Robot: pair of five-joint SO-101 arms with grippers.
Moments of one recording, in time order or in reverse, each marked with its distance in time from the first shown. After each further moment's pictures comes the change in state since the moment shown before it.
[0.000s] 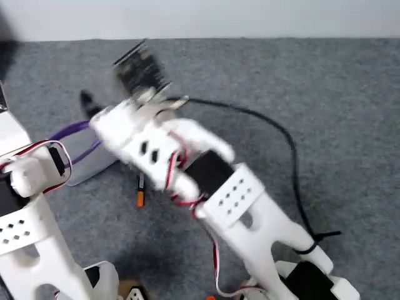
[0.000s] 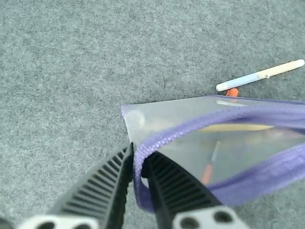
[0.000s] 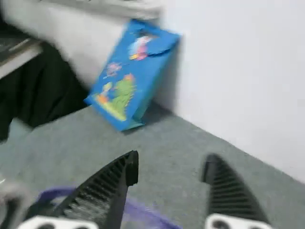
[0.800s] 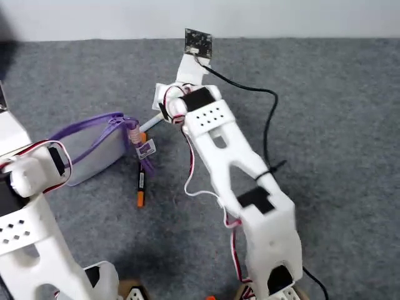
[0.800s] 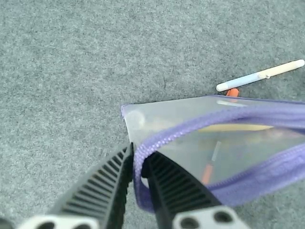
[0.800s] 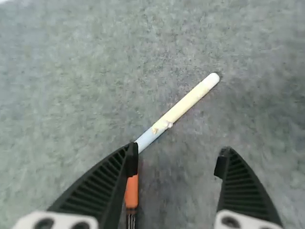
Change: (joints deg) left arm 0.0 0.0 0.0 0.0 0.0; right arm 17.2 50.1 -30.5 19.3 -28.8
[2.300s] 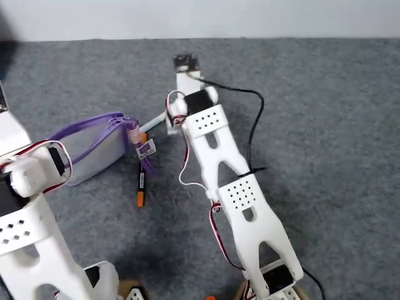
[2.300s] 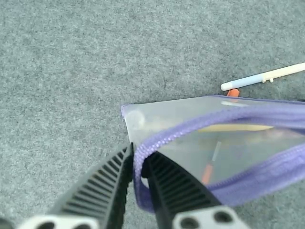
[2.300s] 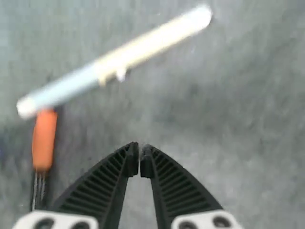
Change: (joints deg) left arm 0.0 0.0 0.0 0.0 0.0; right arm 1.0 40.9 -59.7 42.5 18.4
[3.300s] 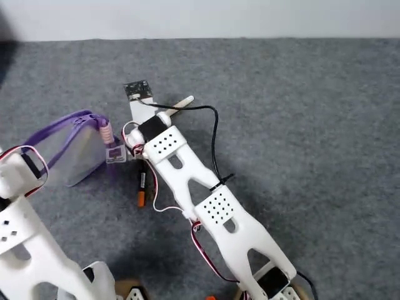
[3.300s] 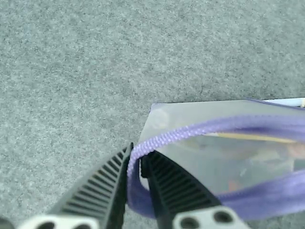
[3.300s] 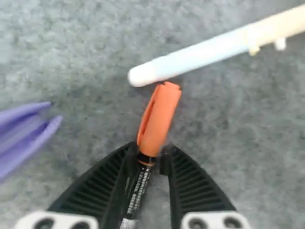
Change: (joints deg) left arm -11.3 0.5 0.1 0.0 0.0; right arm -12.3 1.4 7.4 -11.9 -6.9
